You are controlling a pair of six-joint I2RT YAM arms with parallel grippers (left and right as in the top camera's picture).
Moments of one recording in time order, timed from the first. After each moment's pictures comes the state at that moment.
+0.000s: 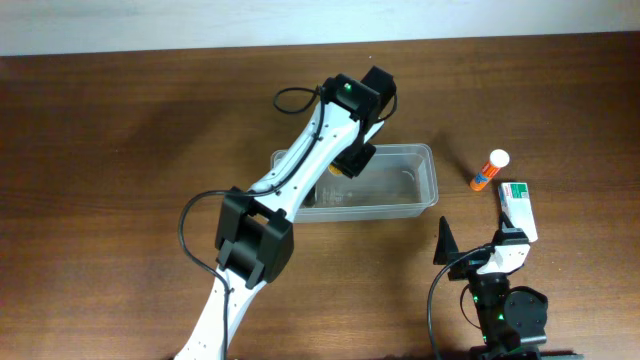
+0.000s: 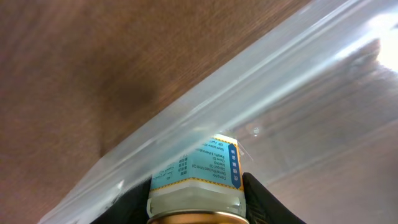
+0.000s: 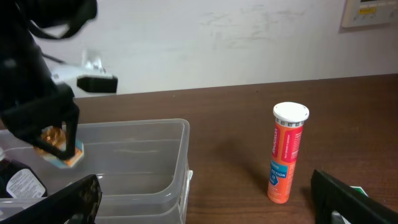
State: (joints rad) left arm -0.65 2.49 2.44 -1.48 -0.10 0.02; right arm 0.06 0.01 0.01 -0.07 0.00 0.10
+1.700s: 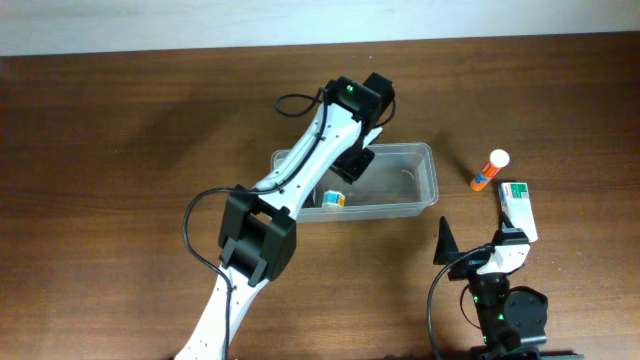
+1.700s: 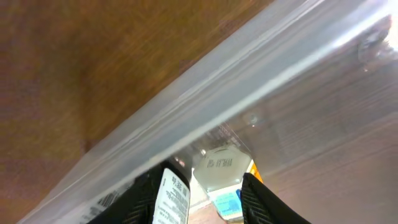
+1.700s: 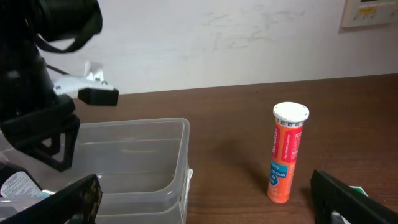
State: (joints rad) left arm -0.65 2.51 2.46 -1.53 -0.08 0.02; right arm 0.06 0.01 0.01 -0.07 0.00 0.10
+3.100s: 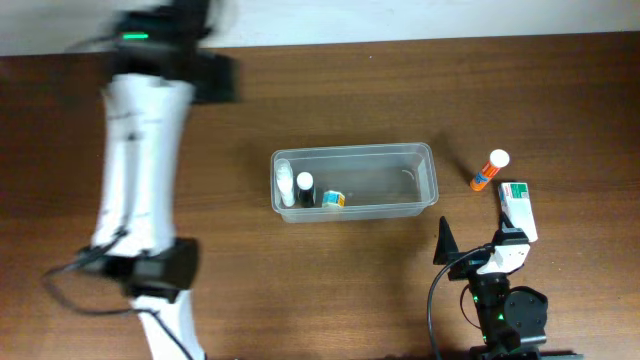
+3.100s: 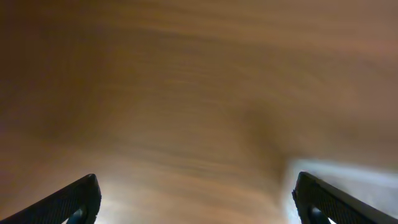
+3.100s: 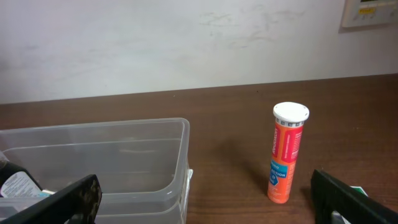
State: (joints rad) left arm -0.12 2.10 2.65 -1.68 -0.29 -0.26; right arm 0.06 0.01 0.01 -0.07 0.00 0.10
